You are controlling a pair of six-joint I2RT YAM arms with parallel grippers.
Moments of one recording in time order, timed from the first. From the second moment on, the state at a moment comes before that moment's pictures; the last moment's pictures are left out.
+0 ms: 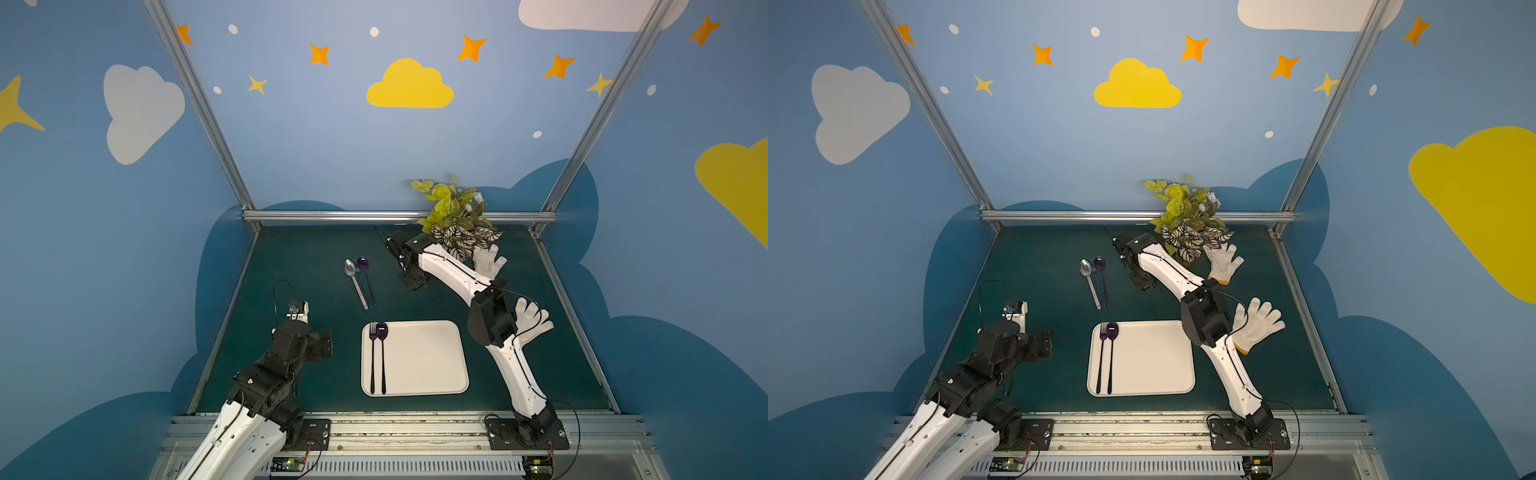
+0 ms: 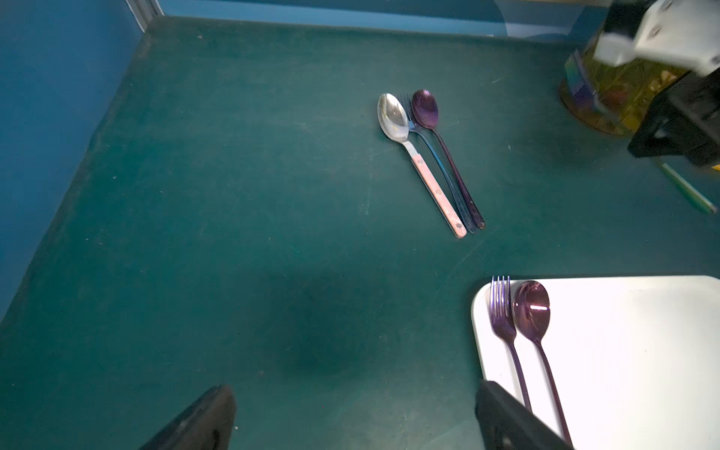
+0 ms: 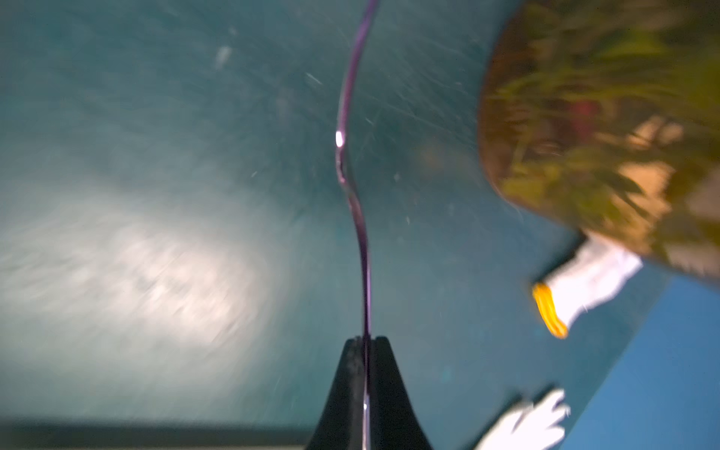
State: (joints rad) left arm -0.43 0.53 0.56 -0.75 -0.27 -0.33; right arm 0.75 2.32 2.20 -1.30 0.41 0.12
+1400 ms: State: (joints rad) left arm -0.45 0.48 0.58 -0.75 -0.11 -0.30; right arm 1.20 2.27 1.85 -1.43 0.24 1.10
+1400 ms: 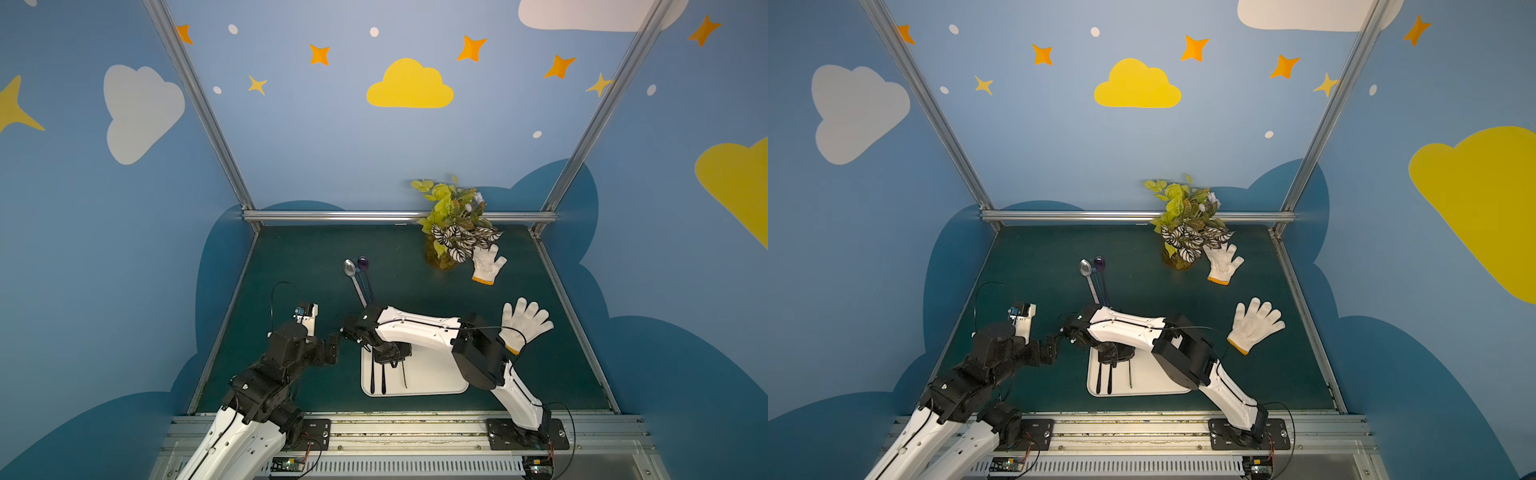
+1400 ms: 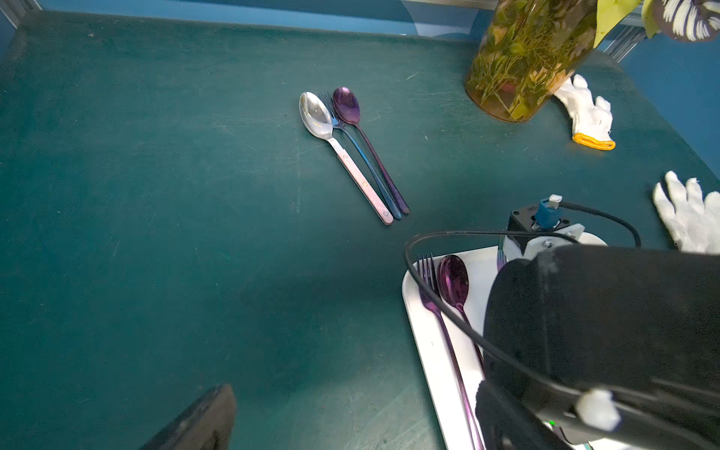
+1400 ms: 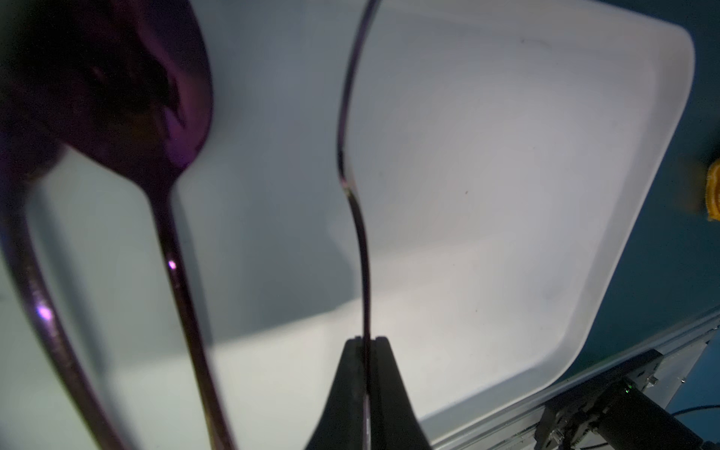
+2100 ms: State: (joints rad) left arm -0.45 0.48 0.58 -0.75 -0.13 -0.29; right arm 1.20 2.31 1.86 -1.41 0.18 1.05
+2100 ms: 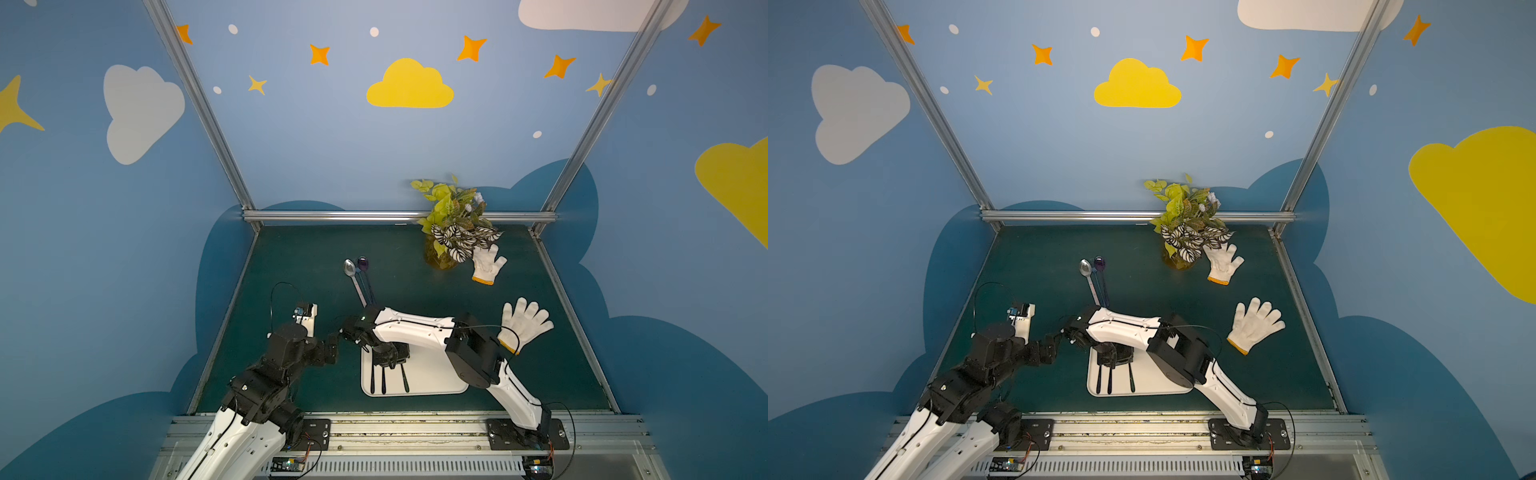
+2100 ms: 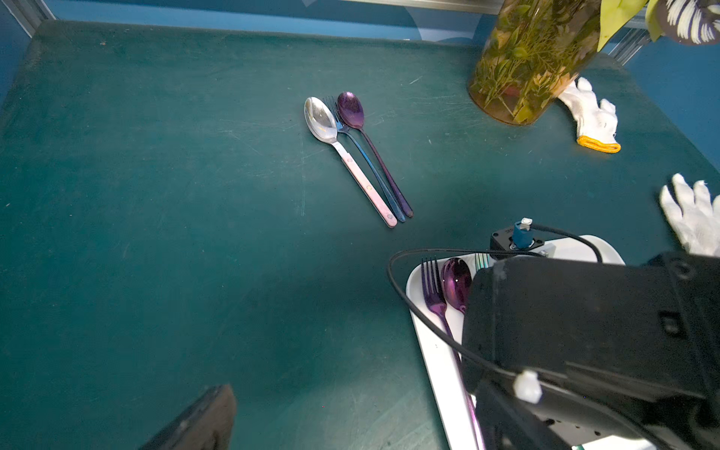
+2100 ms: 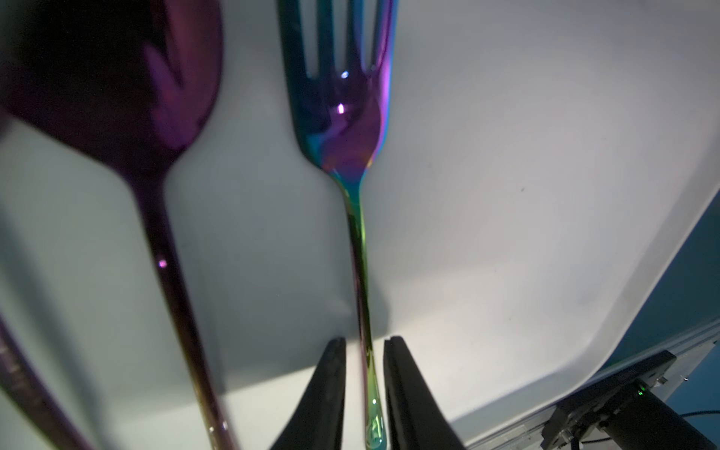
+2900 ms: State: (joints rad) left arm -0.45 0.47 0.58 -0.75 -0.14 -0.29; right arm 1.02 2.05 1.64 -1.18 -0.03 0.66
